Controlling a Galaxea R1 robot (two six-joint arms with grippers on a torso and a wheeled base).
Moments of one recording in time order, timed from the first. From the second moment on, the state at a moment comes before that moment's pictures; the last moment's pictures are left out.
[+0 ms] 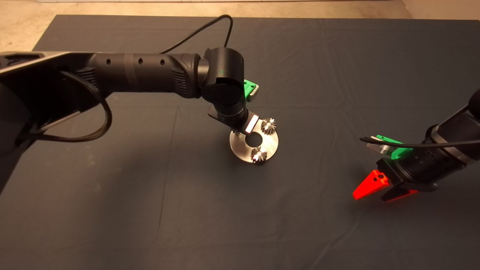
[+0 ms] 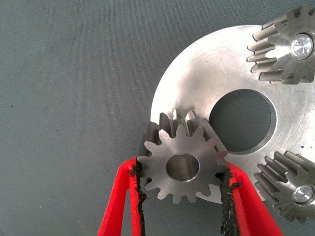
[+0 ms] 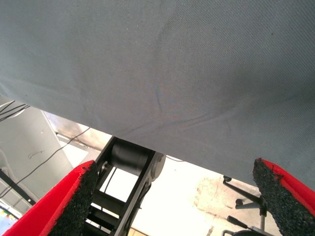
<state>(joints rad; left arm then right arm) -0.40 2.82 -1.21 0.56 1.46 -1.11 0.35 2.01 -0.76 0.18 -1.18 1.13</state>
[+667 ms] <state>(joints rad) -0.38 2.81 -1.20 0.56 1.45 -1.11 0.35 2.01 -0.76 0.18 -1.18 1.13</state>
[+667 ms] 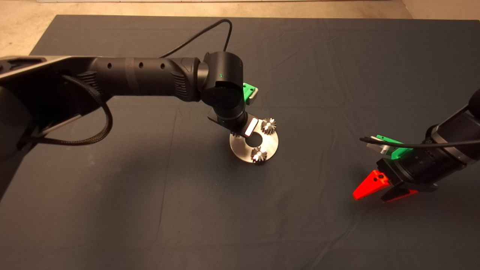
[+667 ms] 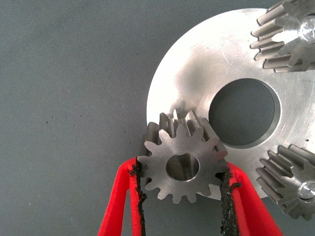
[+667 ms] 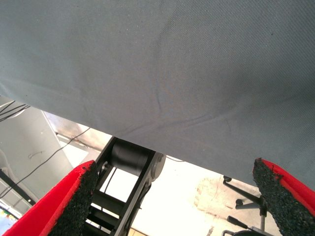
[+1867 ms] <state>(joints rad) -0.39 2.81 -1.23 0.56 1.43 -1.07 0.35 2.01 -0.76 0.18 -1.18 1.12</state>
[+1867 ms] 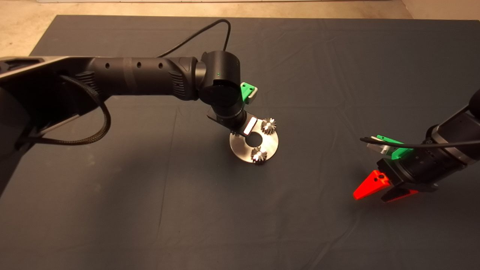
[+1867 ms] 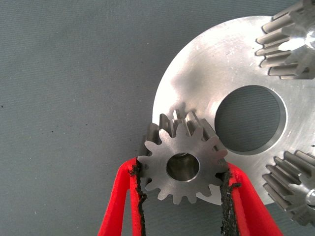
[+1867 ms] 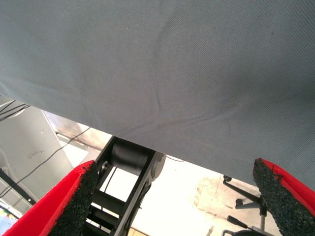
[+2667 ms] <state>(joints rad) -0.38 2.81 -1.23 0.56 1.42 -1.07 0.36 2.01 -0.76 0.18 -1.18 1.12</state>
